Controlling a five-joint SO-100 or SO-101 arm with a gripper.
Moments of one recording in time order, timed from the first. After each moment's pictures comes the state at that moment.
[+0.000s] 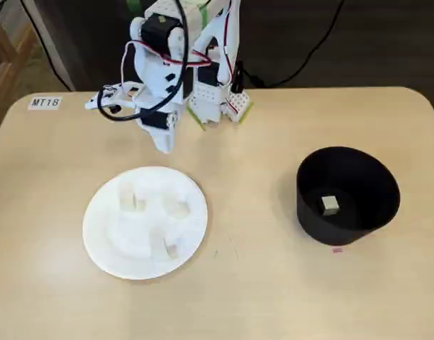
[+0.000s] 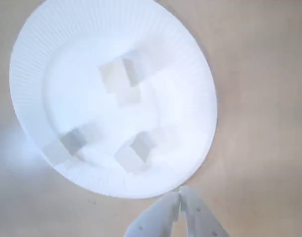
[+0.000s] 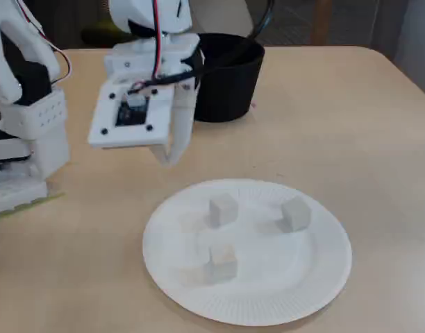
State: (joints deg) arm 28.5 110.2 106.7 80.1 -23.4
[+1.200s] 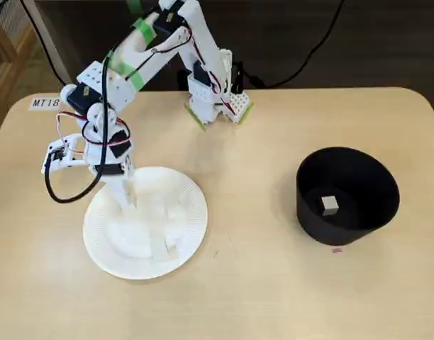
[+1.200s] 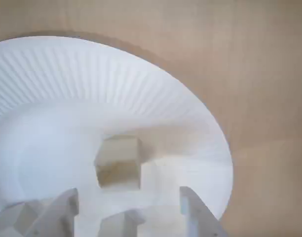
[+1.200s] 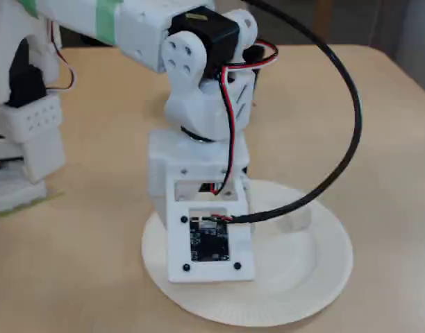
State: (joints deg) arm 37.5 71.0 76.1 85.5 -43.1
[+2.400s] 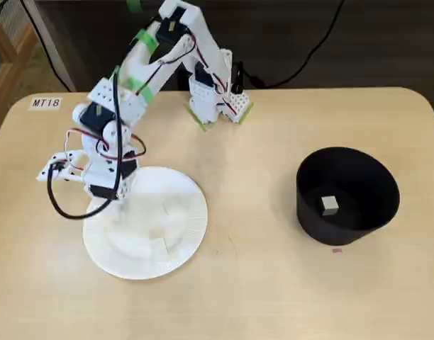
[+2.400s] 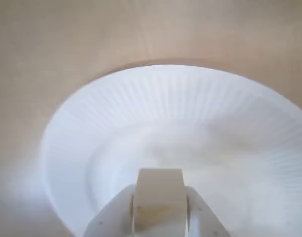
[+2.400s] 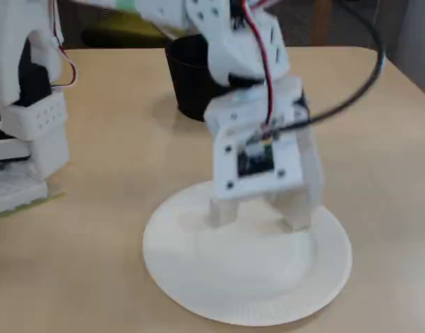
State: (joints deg) arm 28.1 82.4 75.6 63.8 -18.7
